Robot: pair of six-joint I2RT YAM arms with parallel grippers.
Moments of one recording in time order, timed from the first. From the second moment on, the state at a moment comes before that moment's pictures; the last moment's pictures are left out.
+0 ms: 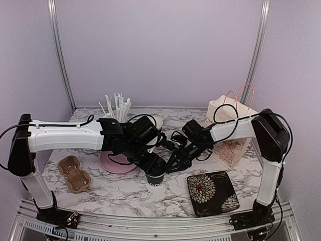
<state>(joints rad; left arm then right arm) -1.10 1.77 1.39 -0.69 -0.02 -0.38 0.67 1.94 1.20 -0.49 -1.26 0.21</state>
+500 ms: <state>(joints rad) -1.11 1.78 1.40 -0.71 -0.05 -0.41 0.66 2.01 1.22 -0.48 -1.36 0.33</state>
